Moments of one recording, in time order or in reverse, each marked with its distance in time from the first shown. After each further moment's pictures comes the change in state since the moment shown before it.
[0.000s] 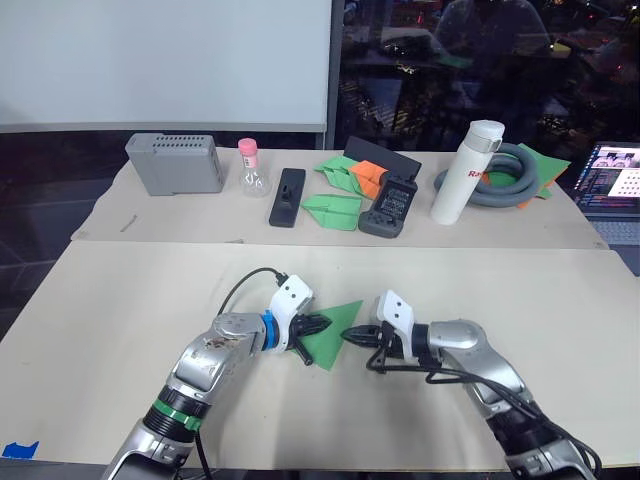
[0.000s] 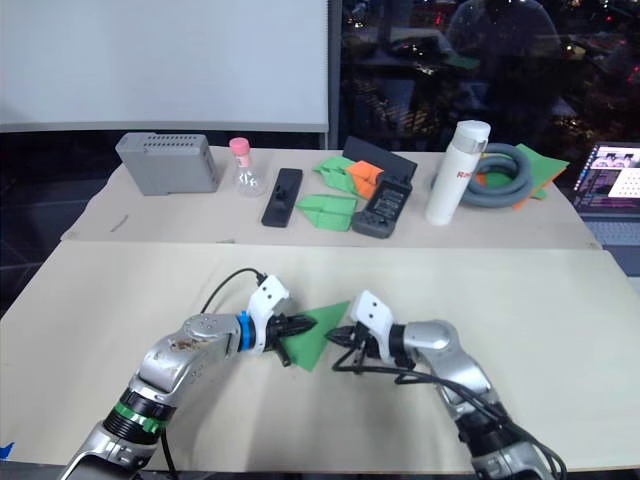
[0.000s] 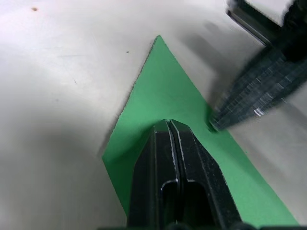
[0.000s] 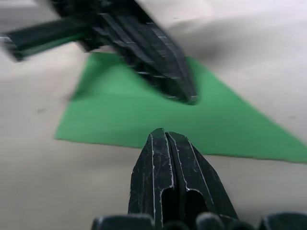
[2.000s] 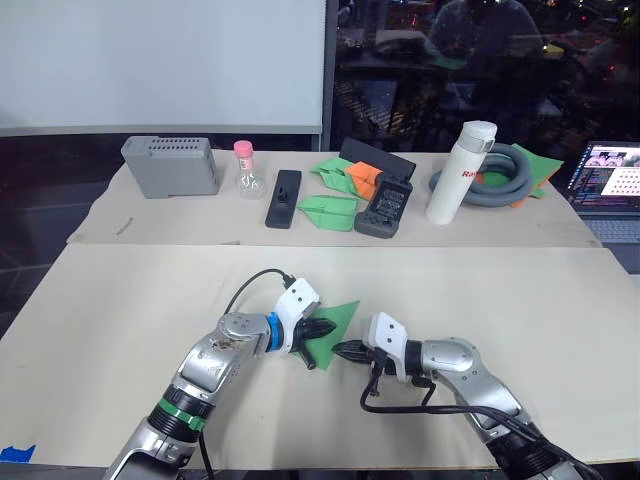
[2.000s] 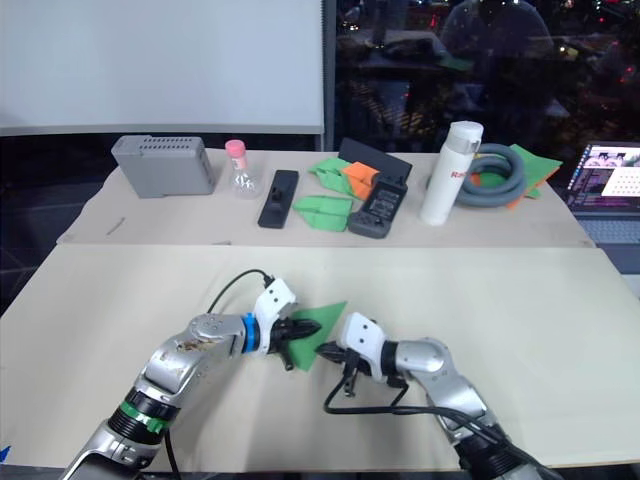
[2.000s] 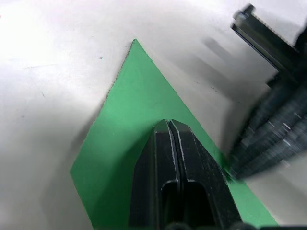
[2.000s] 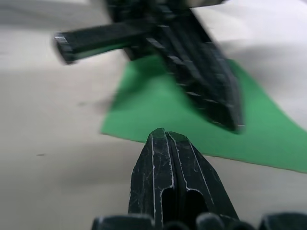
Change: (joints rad) left arm -0.011 -0.003 -0.028 0.006 0.033 0.002 -0.038; right arm 0.084 -0.009 0.086 -0.075 -0.056 -0.117 -0.057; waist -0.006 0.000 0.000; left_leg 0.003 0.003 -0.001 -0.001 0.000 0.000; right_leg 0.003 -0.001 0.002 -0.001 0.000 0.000
